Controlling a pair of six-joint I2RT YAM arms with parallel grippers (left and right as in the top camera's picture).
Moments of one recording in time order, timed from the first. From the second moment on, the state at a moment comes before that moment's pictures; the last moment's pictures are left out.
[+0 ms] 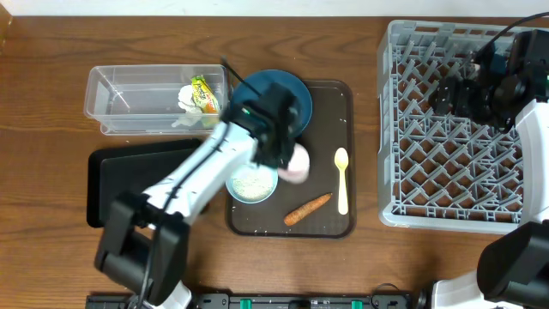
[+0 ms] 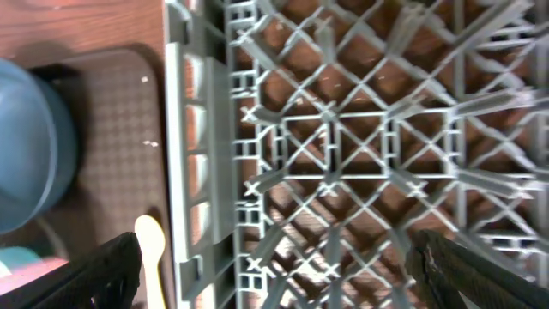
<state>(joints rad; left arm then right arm) -0.50 1.76 1.34 -0.87 0.16 -0.20 -0.24 1.69 1.55 -1.02 -0.26 0.00</state>
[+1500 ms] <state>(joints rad) -0.23 1.79 1.41 -0.08 1.41 -0.54 0.12 1.69 1.55 -0.72 -1.34 -0.70</state>
